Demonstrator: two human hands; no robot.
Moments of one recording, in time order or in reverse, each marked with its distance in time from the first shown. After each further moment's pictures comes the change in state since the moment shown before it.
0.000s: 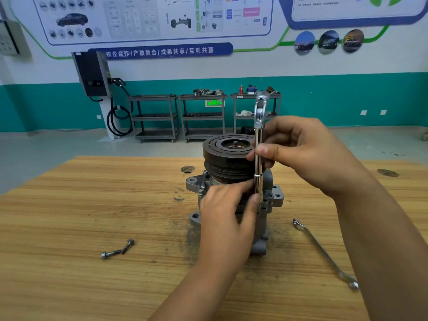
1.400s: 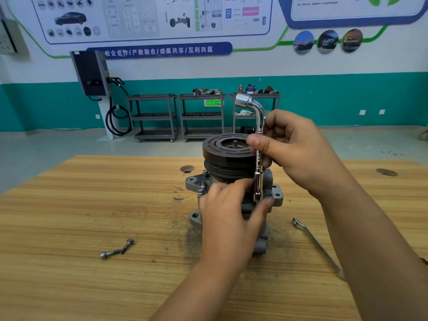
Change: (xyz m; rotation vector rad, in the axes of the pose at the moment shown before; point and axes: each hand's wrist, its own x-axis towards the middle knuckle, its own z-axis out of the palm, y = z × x) left_hand 0.003 0.007 0.001 0.108 -0.019 -0.016; right_hand 0.006 0.005 0.013 -0.028 0.172 -0.028
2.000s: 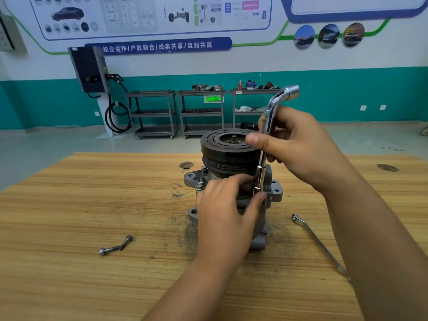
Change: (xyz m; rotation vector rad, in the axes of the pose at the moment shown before) left_hand -0.003 -0.003 0.000 -0.022 0.060 0.006; right_hand -0.002 -0.002 -0.004 -0.170 -0.008 0.007
